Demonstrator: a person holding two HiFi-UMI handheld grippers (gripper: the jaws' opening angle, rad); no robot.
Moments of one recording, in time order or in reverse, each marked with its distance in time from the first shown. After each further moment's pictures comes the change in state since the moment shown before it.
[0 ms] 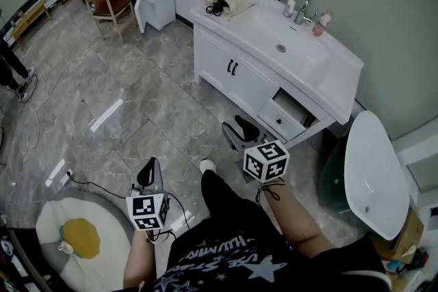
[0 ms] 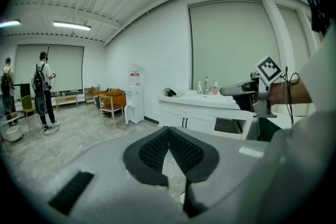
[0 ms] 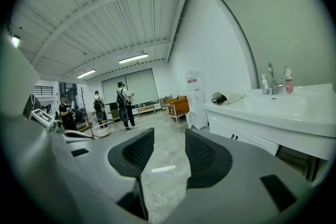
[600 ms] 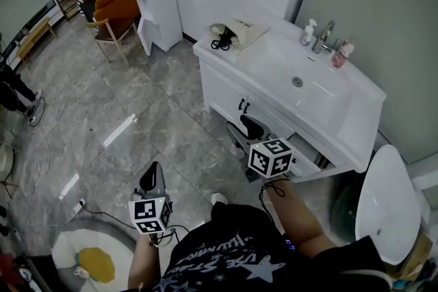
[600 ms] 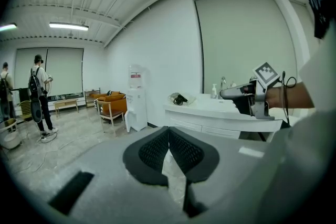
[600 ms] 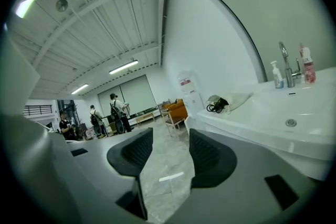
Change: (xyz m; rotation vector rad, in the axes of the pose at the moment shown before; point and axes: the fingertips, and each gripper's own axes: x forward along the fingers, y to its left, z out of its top) left arm 0.199 0.060 0.096 0.012 -0.011 0.046; right arm 0.181 -0.143 0.087 0.132 -0.040 0.034
